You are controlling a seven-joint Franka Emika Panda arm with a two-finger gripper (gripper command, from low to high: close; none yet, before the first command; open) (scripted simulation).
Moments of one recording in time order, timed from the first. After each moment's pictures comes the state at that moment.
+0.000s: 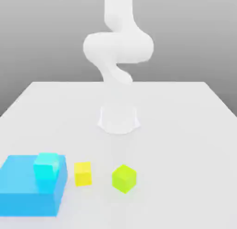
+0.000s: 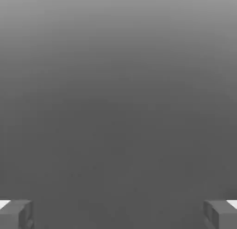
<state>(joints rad) 0.04 -0.71 0.00 -2.28 0.01 2.31 0.75</state>
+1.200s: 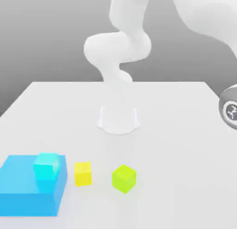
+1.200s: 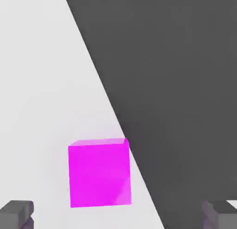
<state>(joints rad) 0.42 0.61 0.13 -1.96 -0.13 2.56 0.22</state>
